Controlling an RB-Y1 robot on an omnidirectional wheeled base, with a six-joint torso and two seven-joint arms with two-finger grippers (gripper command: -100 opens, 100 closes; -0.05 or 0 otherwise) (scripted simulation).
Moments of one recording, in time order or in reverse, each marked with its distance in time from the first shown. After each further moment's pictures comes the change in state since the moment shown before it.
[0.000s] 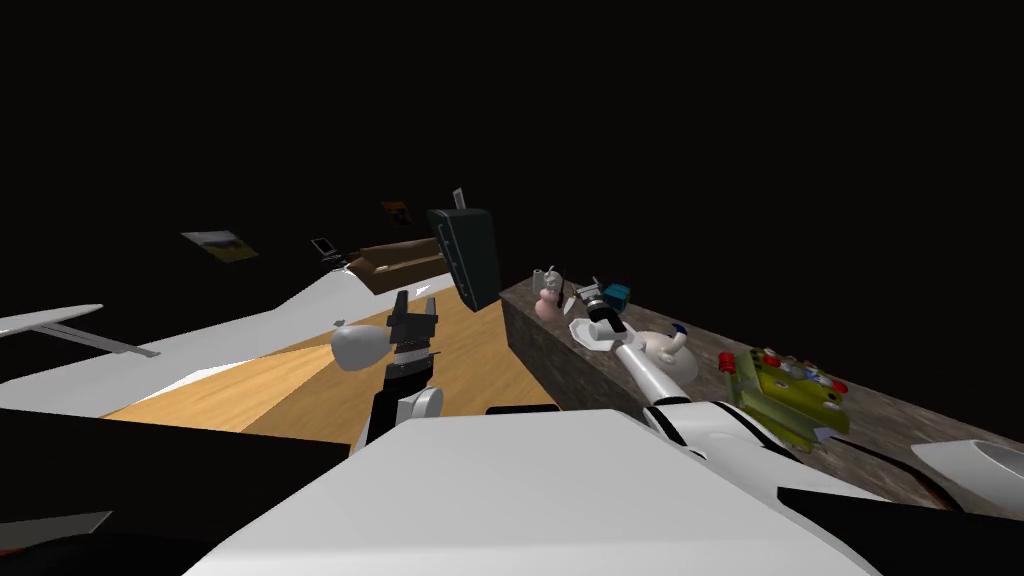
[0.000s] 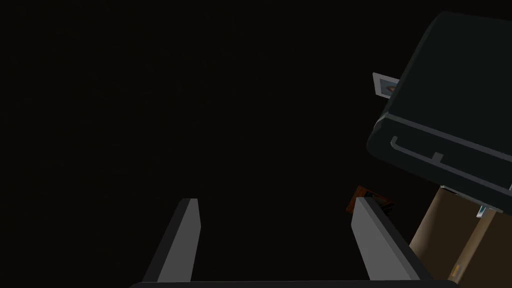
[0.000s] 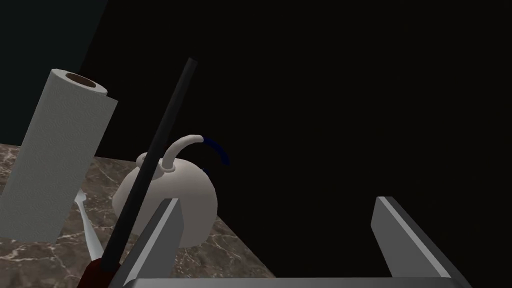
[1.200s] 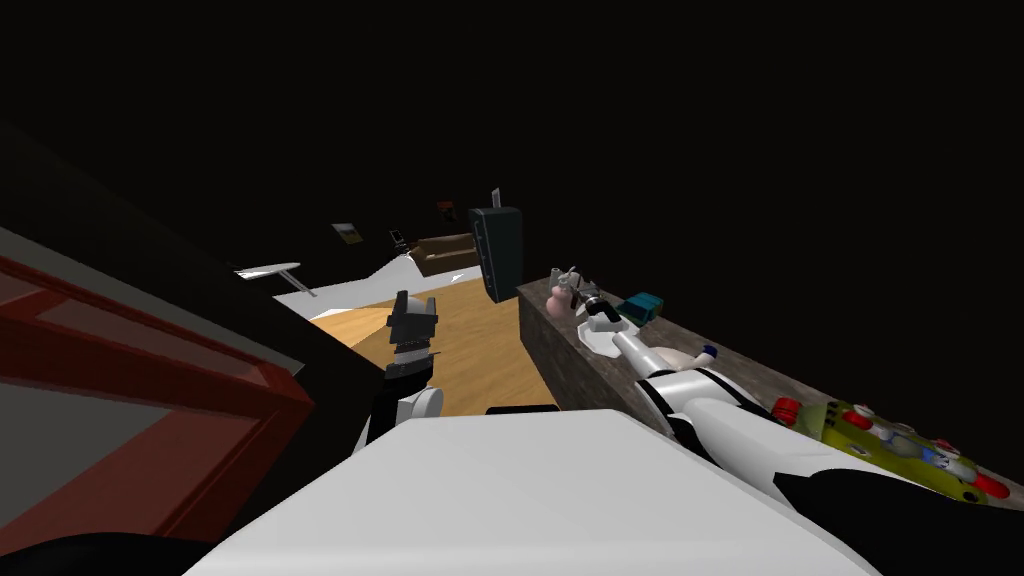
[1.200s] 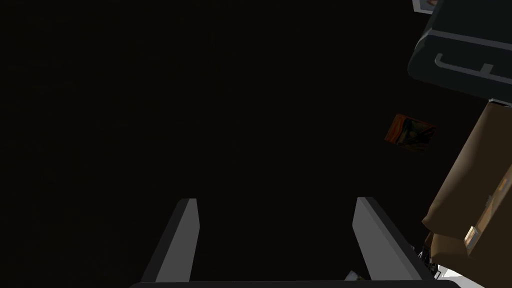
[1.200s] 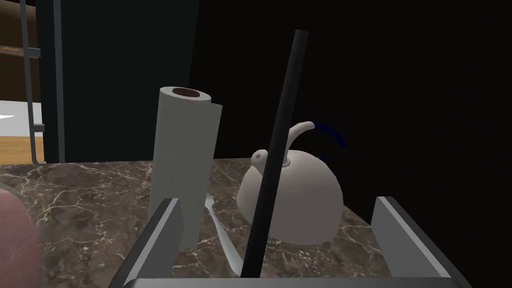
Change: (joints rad) left arm 0.000 0.000 0.000 0.000 0.000 0.000 0.000; right arm -0.175 -0.060 0.095 0.281 -0.105 0.059 -0.276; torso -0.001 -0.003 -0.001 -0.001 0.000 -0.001
